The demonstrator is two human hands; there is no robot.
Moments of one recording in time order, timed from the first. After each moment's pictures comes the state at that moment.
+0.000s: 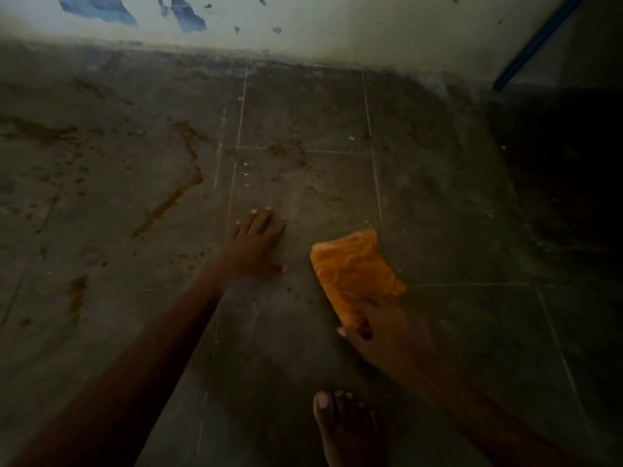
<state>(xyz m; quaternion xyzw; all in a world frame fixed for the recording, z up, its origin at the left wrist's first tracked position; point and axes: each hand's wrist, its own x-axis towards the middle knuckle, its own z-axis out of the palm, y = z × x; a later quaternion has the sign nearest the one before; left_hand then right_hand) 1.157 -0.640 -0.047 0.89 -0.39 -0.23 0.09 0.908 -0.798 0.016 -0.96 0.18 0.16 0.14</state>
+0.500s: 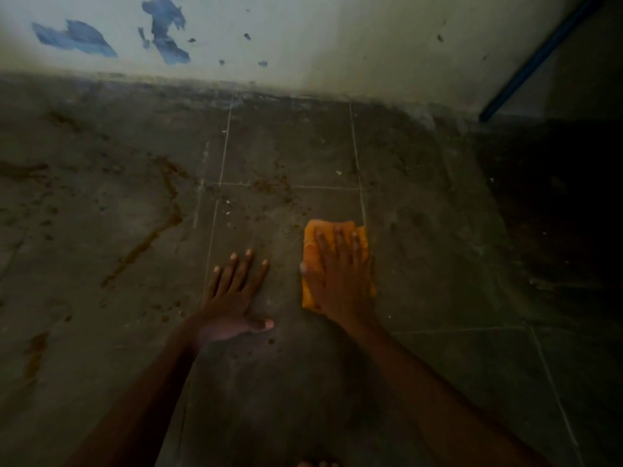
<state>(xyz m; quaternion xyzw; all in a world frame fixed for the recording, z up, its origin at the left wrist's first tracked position) 1.156 -0.638 -0.060 0.88 -0.38 -0.28 0.04 1.052 -0.850 -0.059 -0.96 0.26 0.03 0.11</state>
